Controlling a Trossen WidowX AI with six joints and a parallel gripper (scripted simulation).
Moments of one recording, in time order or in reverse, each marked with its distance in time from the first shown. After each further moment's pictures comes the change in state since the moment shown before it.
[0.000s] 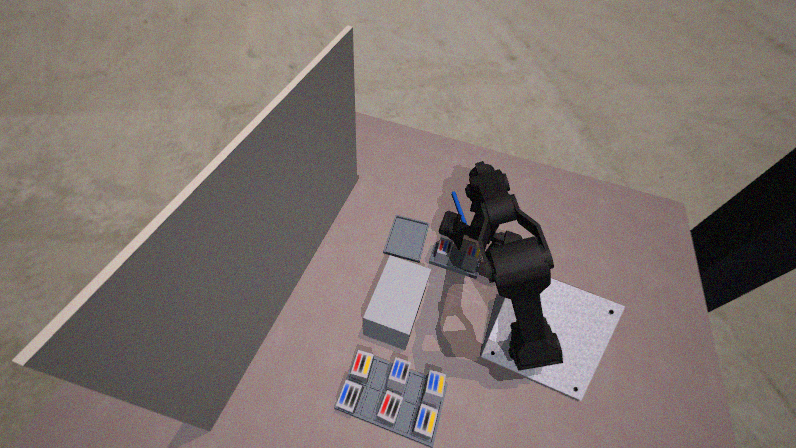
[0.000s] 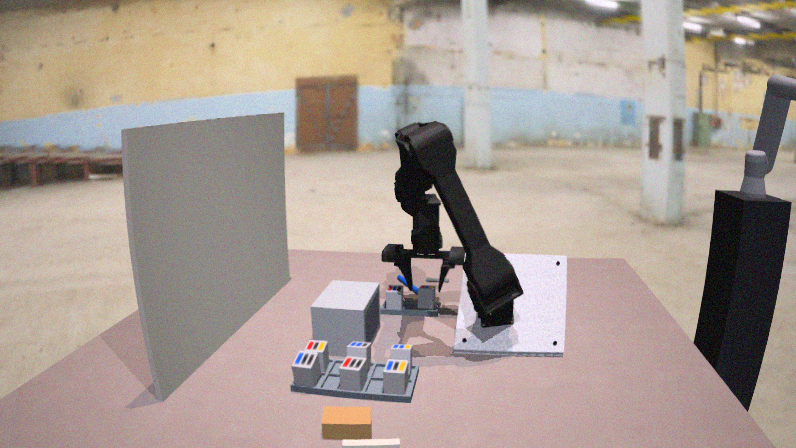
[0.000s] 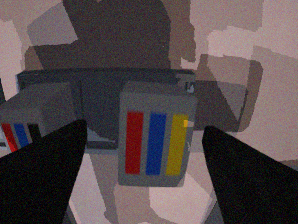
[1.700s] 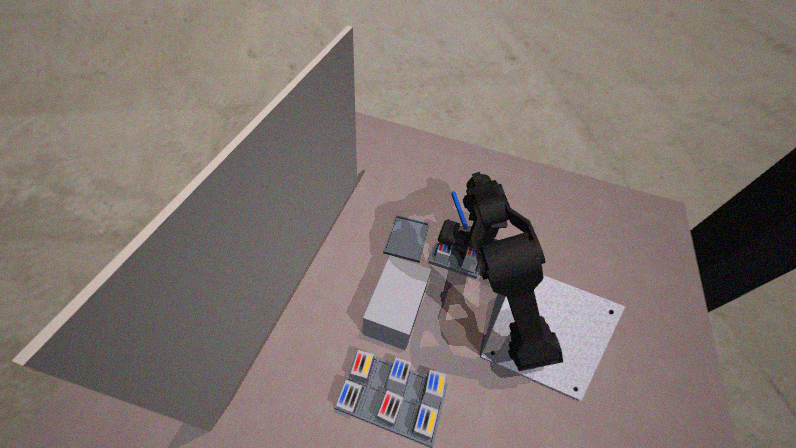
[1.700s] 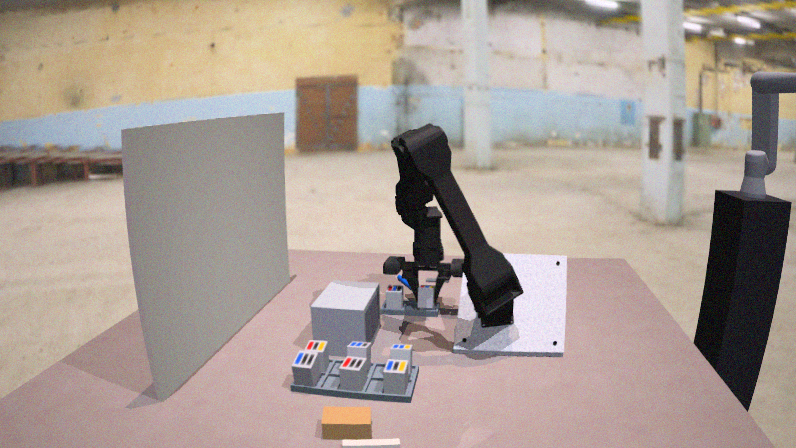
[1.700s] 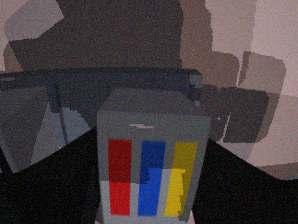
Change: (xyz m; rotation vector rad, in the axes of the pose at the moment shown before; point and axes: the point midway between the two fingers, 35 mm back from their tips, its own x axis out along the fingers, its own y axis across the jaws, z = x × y) arm 0.026 -0.004 -0.006 0.007 0.015 -0.006
